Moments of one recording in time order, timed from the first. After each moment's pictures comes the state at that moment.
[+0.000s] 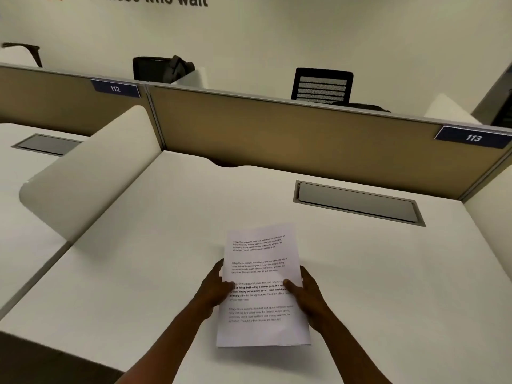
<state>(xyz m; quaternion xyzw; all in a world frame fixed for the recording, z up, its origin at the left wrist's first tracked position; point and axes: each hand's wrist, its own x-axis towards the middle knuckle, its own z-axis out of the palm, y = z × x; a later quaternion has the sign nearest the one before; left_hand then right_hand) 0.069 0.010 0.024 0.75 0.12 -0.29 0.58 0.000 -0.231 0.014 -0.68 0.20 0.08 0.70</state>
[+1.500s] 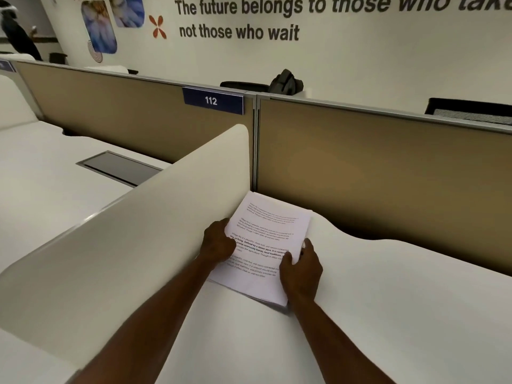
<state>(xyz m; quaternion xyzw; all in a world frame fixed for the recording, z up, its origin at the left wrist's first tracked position) 0.549 0.273 -0.035 0.90 0.11 -0.01 0.41 0.504 0.098 -0.074 -0.81 0.19 -0.16 0.53</state>
